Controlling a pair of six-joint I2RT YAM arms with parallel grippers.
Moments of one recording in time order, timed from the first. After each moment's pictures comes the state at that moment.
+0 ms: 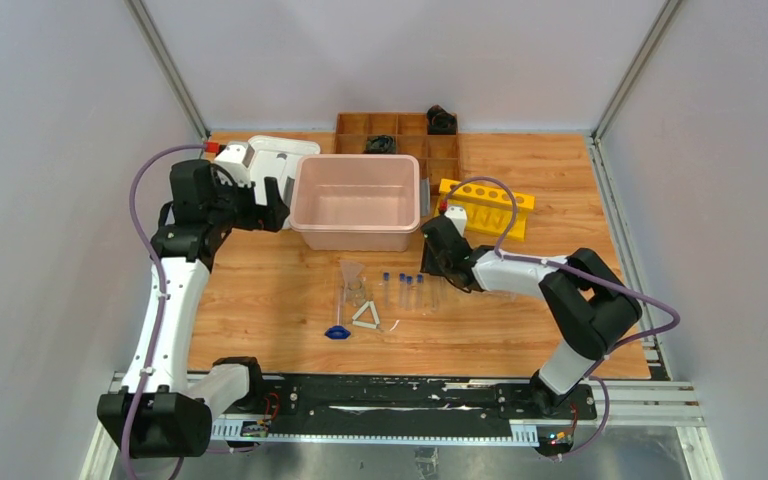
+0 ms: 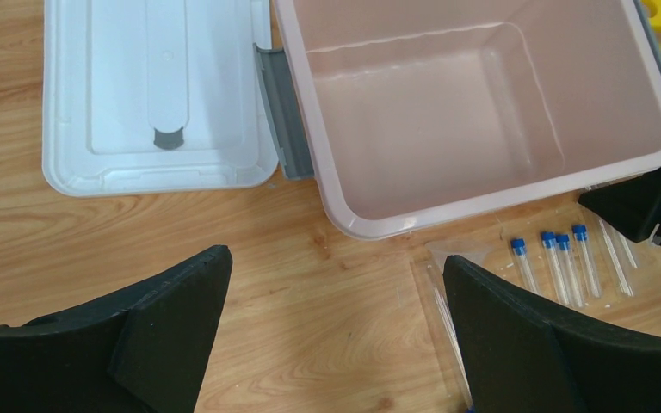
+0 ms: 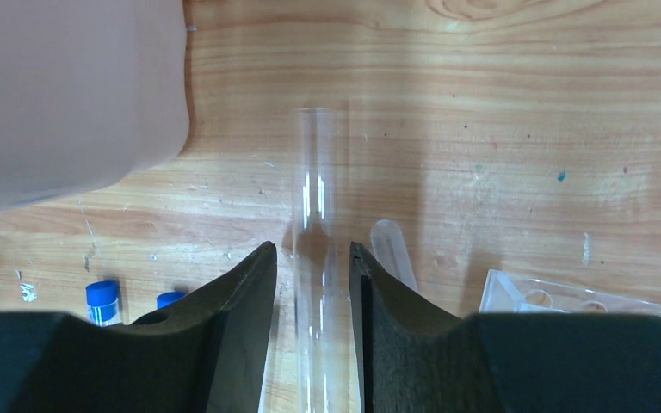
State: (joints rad) left arm 0.05 1.05 1.08 -0.57 0.35 0.04; right arm 0.70 1.64 0.82 -0.02 0.30 0.63
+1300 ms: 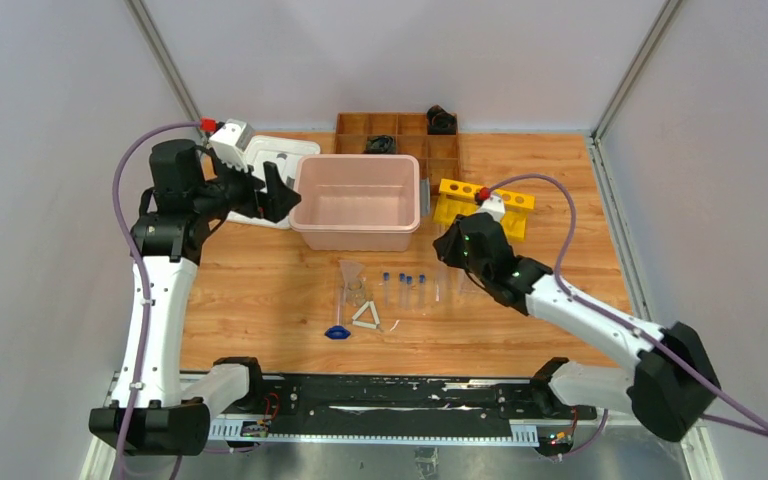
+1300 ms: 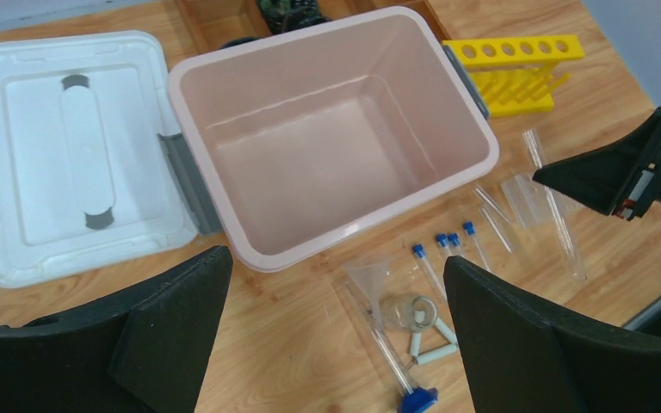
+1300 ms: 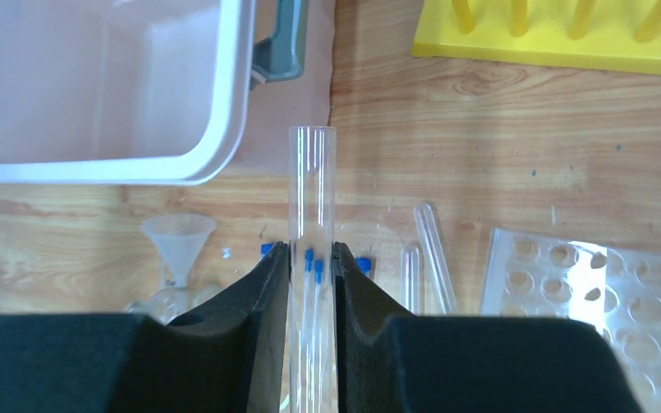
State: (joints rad) left arm 0.02 1.06 1.31 -0.70 0.56 0.02; right arm 0.70 1.21 0.74 -0.06 0.29 0.70
